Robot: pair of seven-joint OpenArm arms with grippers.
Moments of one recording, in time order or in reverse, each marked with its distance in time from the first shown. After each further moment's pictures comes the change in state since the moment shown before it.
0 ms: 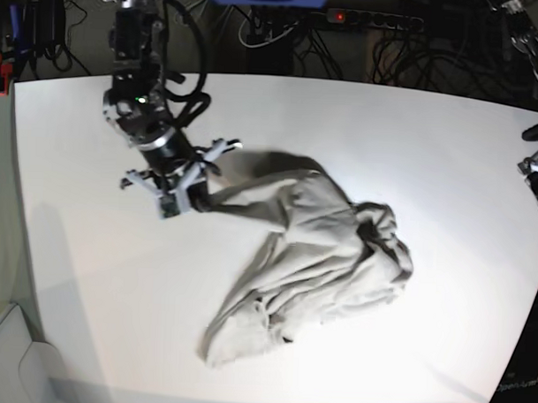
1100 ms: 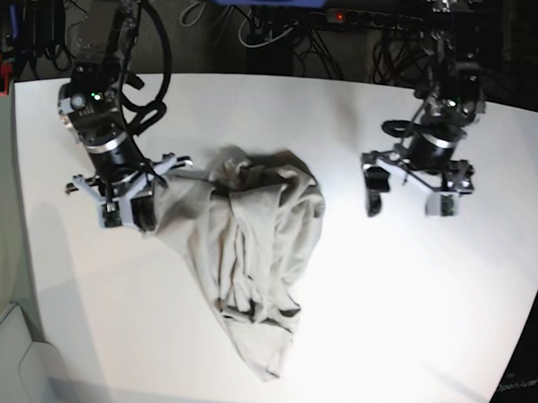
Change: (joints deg) left arm -0.5 7.4 35.8 0.9 0.3 0.1 -0.2; right arm 0.1 -0.1 9.4 7.8 -0.1 2.2 -0.4
